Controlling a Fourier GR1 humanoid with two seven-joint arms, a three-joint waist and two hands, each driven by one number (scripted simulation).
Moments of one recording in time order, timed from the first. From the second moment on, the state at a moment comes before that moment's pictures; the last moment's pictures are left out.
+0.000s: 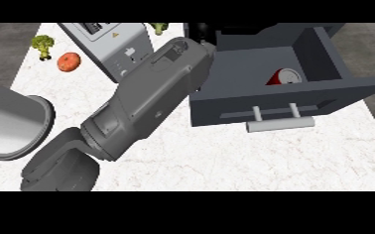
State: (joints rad) left arm -1.39 0.00 -0.60 -0.47 1.01 0.78 -0.23; right arm 0.26 -0.10 -0.67 -2.35 -0.35 0.51 0.17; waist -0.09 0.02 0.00
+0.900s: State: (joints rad) left arm -1.44 0.00 -0.59 -0.50 1.06 0.80 -0.26; right arm -0.02 -0.09 -0.25 -2.28 0.46 0.42 0.03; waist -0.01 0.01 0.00
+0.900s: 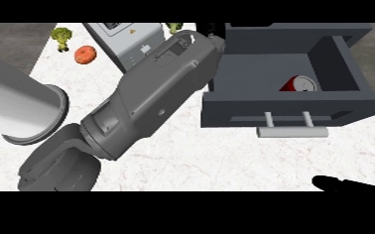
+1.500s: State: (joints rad) left arm -1.40 0.05 -0.59 -0.56 1.00 0.82 -0.19; right arm -0.29 -0.11 -0.03 -1.85 0.88 0.21 -0.05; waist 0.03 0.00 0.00
